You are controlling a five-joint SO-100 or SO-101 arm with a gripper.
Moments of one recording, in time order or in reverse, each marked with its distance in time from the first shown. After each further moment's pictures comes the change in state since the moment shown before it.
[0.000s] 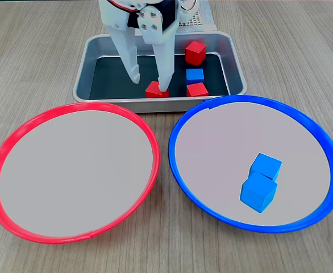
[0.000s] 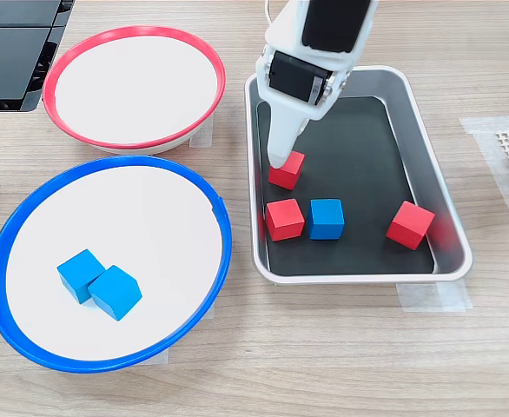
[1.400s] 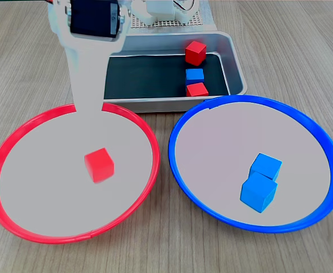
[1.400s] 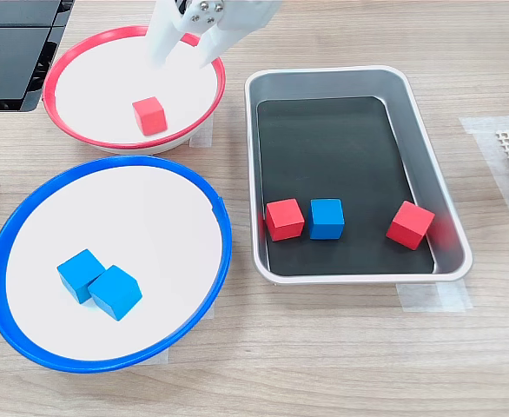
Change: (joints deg) arm 7.5 -9.4 -16.5 -18.3 32.9
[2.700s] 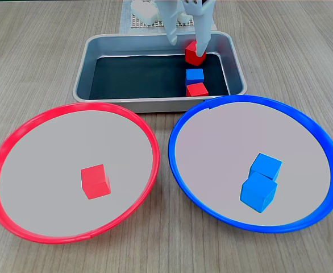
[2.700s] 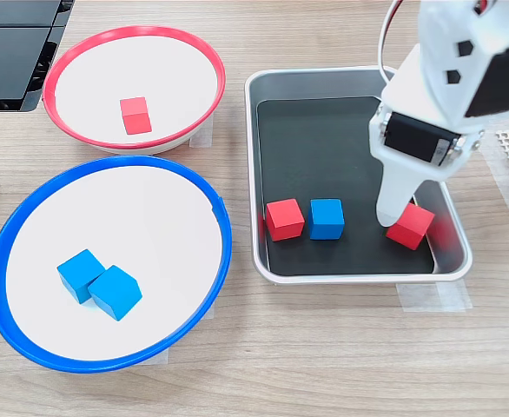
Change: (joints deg) arm -22.4 29.6 38.6 27.8 -7.8
